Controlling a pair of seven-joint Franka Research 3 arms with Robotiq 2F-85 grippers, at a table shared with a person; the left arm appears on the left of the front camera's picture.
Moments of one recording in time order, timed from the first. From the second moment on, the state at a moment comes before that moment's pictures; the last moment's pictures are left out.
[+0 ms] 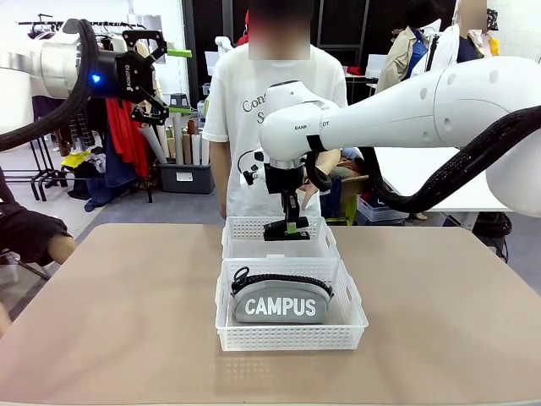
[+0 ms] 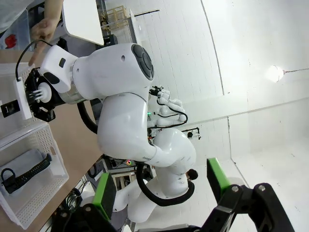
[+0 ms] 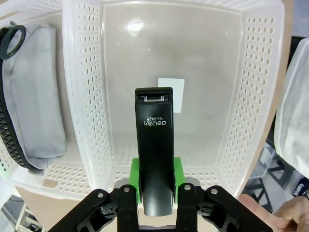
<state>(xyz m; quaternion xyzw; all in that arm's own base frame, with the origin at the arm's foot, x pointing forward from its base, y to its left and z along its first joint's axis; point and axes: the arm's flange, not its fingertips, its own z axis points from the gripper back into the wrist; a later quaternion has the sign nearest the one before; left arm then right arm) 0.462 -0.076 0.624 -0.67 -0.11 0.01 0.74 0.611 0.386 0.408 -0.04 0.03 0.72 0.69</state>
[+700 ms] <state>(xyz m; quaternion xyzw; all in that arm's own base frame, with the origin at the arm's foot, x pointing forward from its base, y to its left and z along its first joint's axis) 0.462 -0.076 0.624 -0.67 -0.11 0.01 0.74 0.636 0.384 0.368 -0.03 0.02 0.71 0.70</state>
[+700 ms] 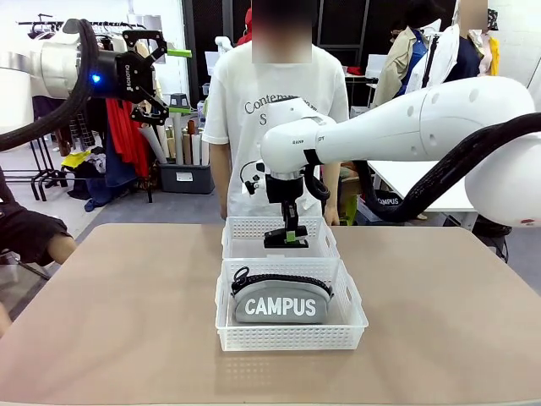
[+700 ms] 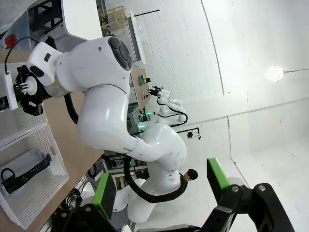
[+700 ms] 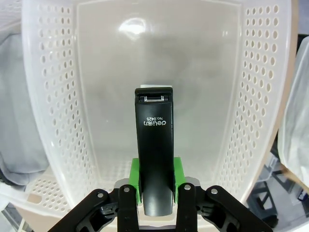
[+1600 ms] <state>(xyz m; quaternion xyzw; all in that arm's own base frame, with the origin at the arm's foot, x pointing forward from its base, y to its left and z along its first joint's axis) 0.462 -0.076 0.624 -0.67 -0.11 0.01 0.74 0.652 0.393 0.340 -0.02 0.02 0.71 0.71</state>
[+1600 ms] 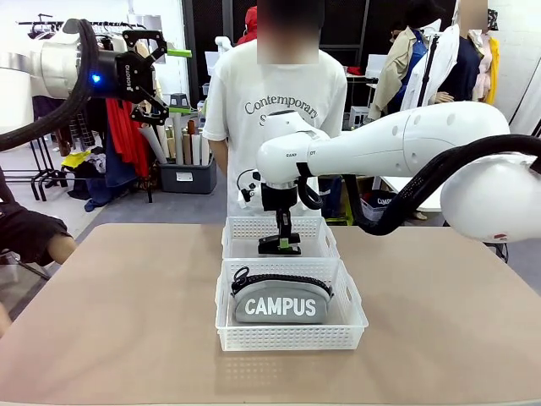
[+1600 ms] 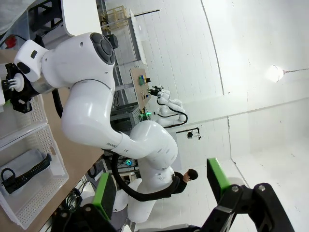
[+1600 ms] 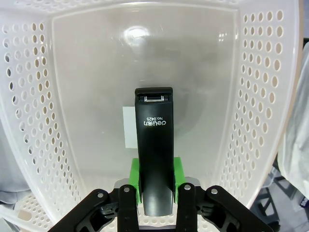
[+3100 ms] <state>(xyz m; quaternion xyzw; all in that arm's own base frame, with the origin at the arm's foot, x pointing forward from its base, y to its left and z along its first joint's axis) 0.462 -0.076 0.624 -0.67 -0.11 0.01 0.74 0.656 0.390 0.361 0.00 0.02 0.70 0.71</state>
